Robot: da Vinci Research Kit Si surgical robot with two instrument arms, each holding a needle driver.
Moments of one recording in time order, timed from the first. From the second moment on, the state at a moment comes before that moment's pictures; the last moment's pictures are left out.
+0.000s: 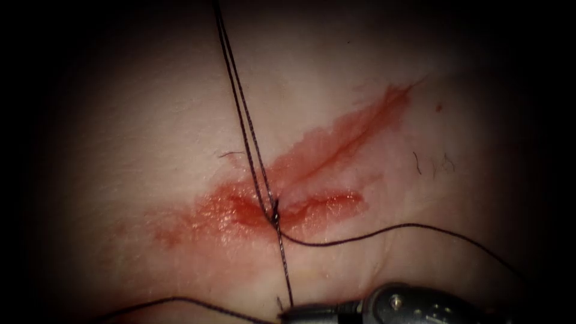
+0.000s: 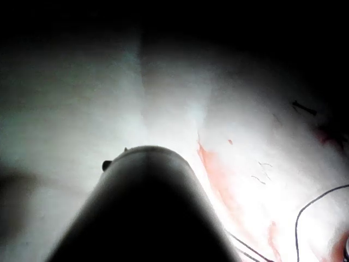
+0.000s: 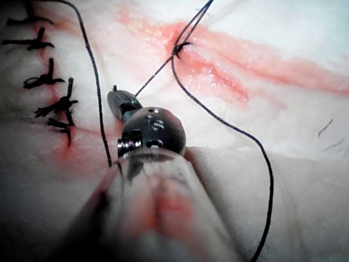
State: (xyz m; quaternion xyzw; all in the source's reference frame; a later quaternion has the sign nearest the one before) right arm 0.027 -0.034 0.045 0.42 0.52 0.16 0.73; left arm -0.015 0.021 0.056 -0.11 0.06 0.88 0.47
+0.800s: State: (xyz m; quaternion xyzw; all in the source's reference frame) right arm 0.027 -0.036 0.045 0.44 0.50 0.16 0.73; left arm -0.013 0.022 0.055 -0.11 0.07 0.87 0.47
